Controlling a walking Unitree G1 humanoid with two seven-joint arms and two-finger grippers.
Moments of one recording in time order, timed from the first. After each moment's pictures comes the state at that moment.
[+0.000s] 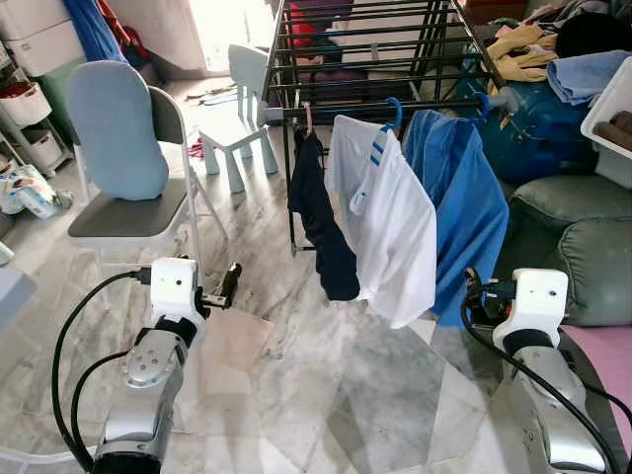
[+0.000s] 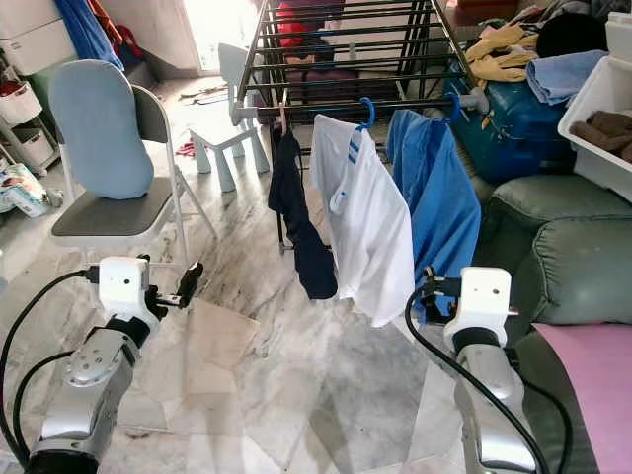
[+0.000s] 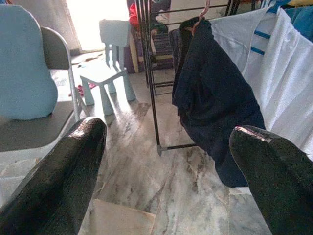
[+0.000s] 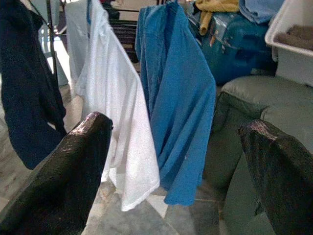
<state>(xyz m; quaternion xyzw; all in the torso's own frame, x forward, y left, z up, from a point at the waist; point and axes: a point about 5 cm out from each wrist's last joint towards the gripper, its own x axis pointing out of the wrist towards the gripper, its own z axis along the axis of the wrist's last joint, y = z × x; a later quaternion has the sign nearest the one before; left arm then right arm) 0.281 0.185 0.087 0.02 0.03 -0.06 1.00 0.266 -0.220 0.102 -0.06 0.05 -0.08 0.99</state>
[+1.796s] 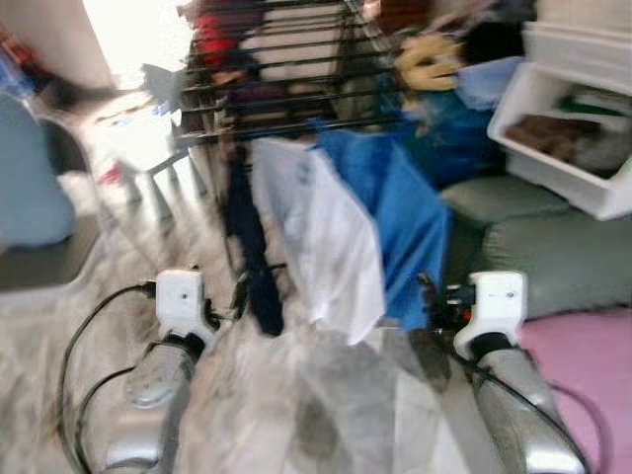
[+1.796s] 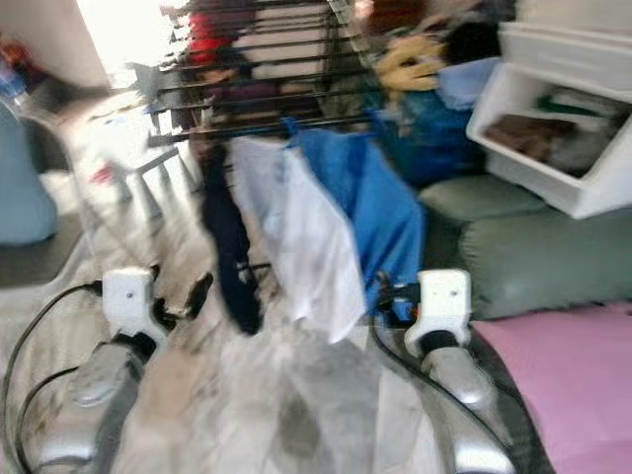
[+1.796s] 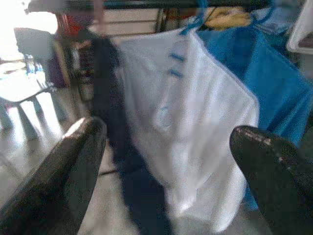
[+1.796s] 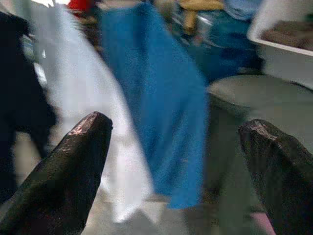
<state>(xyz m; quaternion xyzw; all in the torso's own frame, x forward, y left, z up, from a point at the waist) 0.266 0.147 0.086 -0.04 0.03 -0.12 0.99 0.258 -0.196 0.097 -0.04 0.06 0.00 1.00</state>
